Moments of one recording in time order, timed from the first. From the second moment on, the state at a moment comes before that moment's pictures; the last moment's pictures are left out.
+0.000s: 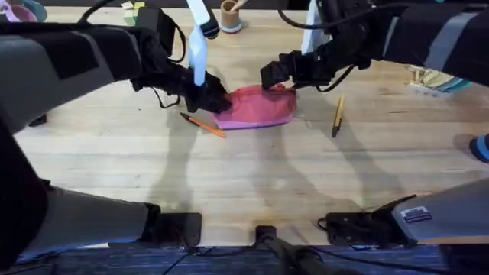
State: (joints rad) left arm -0.10 1.60 0.95 -0.64 0.77 0.95; right arm 0.33 1.68 1.17 -0.61 -0.30 0.22
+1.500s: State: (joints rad) left arm -0.10 1.60 0.95 -0.64 0.78 0.95; right arm 0.33 1.68 1.26 -0.62 -0.31 0.17
